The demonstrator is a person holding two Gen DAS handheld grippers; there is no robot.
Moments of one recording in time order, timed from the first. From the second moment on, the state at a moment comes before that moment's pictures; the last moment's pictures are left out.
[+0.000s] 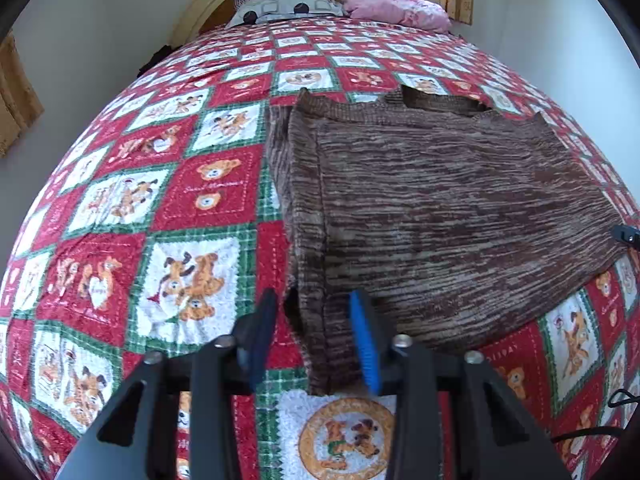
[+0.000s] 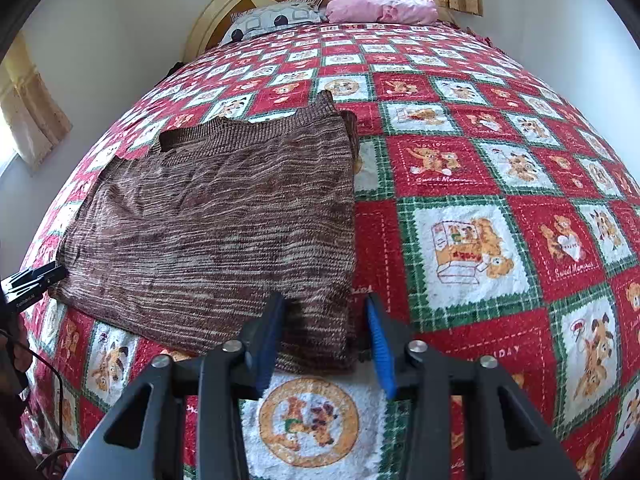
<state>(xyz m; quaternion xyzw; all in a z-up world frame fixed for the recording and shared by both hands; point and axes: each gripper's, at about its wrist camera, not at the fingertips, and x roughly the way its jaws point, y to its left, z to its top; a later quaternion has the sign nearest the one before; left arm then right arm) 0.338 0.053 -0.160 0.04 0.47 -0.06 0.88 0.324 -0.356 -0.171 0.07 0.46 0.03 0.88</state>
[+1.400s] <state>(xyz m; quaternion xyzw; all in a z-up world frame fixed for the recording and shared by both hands) 0.325 0.042 -0.164 0.07 0.46 -0.04 0.88 0.339 -0.259 -0.161 0.00 0.45 0.11 0.89</state>
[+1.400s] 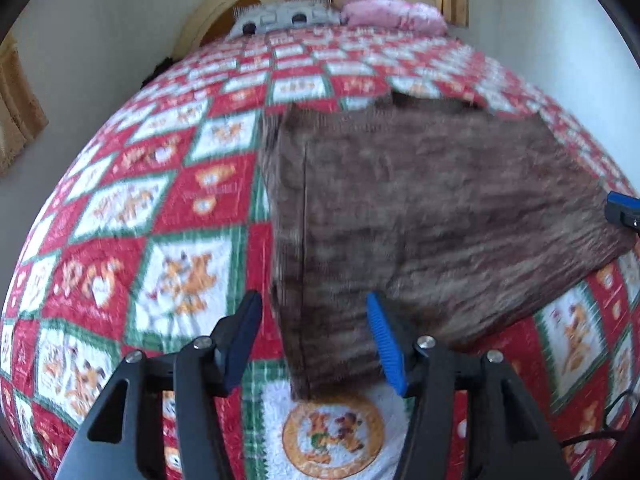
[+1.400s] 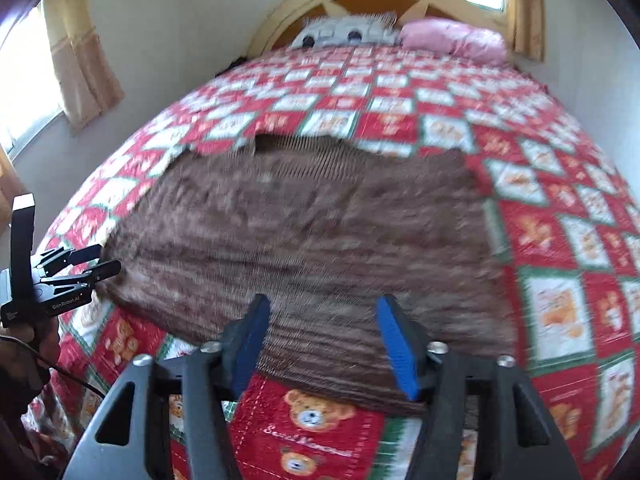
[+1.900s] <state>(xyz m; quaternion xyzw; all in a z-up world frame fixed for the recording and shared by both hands) 0.309 0.054 -0.170 0.04 0.45 -0.03 0.89 0.344 -0.203 -0.166 -0.02 0.43 0.15 0.89</state>
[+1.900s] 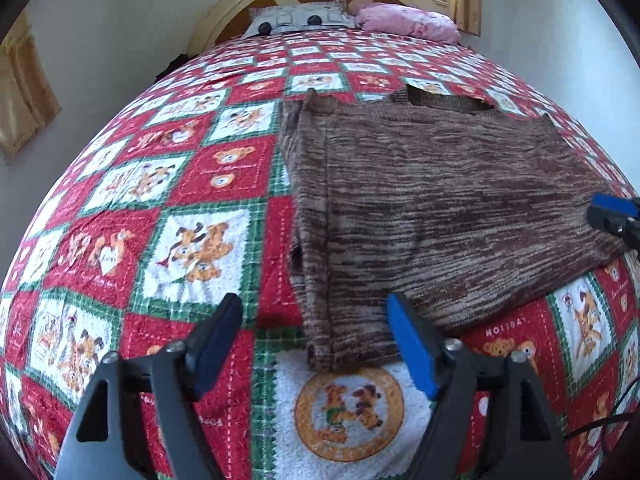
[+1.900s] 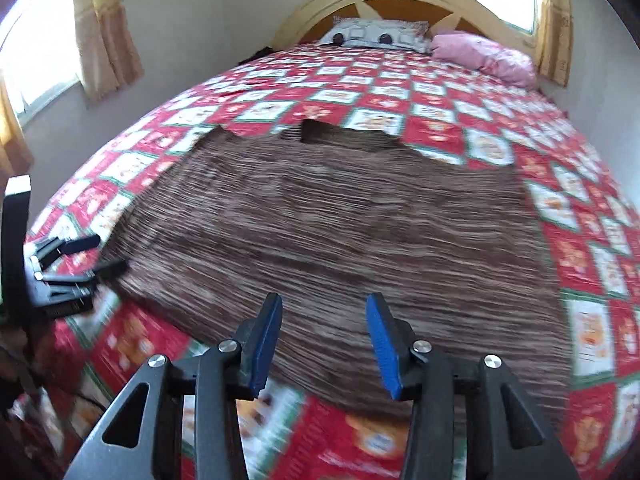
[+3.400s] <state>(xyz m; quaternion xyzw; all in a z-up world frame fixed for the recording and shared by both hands) 0.291 0.106 -0.165 0.05 0.47 -0.03 0.88 0.306 -0.134 -0.165 -0.11 0.44 0.17 0.88</state>
